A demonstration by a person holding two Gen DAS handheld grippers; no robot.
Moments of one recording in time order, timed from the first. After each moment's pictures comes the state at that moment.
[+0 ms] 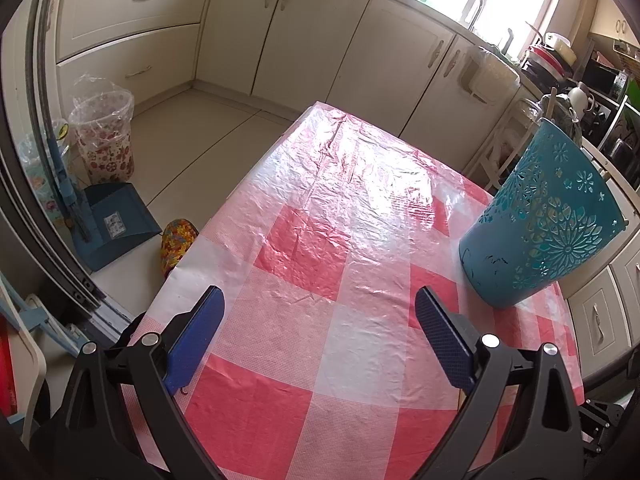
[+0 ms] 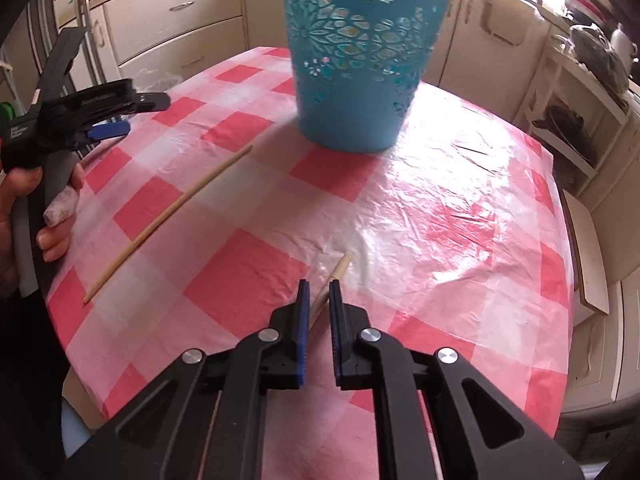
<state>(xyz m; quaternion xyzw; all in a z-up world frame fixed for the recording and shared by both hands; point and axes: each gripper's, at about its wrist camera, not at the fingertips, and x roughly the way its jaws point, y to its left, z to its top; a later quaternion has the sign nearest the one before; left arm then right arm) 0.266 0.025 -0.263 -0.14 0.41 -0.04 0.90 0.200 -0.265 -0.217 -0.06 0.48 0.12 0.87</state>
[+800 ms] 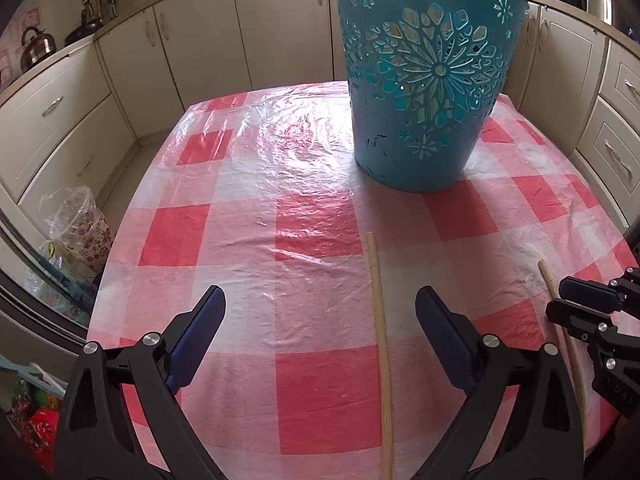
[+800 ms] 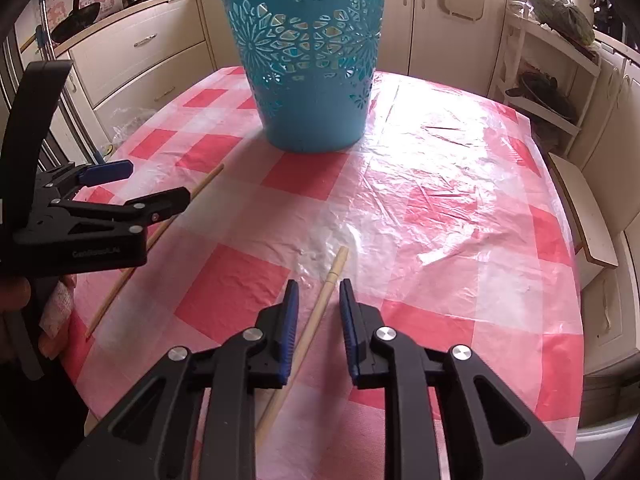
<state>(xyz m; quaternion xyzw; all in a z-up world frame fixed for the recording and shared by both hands) 0.236 -0.099 -0.265 0.11 0.44 -0.10 0.89 0.194 -0.276 -0.221 0.01 0.47 0.09 0.88</state>
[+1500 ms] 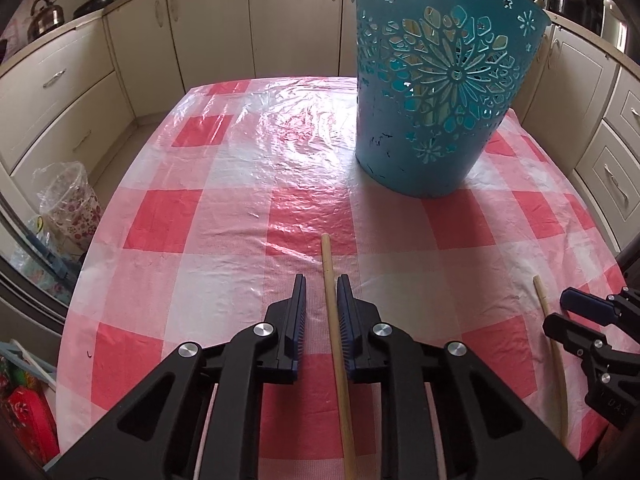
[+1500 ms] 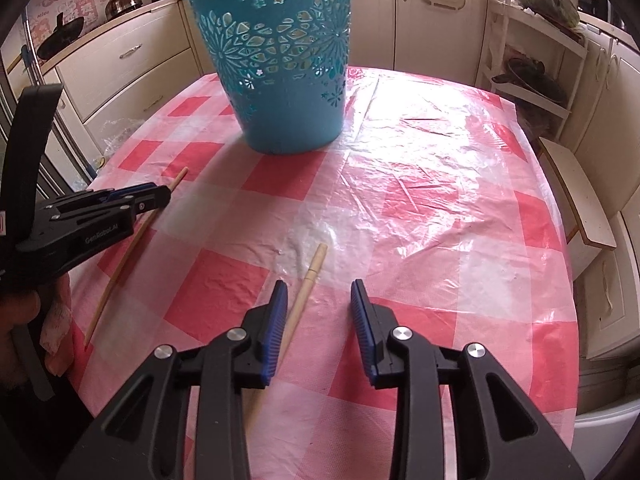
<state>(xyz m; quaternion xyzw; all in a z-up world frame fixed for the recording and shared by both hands) 0.240 -0.093 -0.272 0.06 0.45 -0.11 0.89 0.196 -0.289 -0.219 0.03 0.47 0.07 0.88</state>
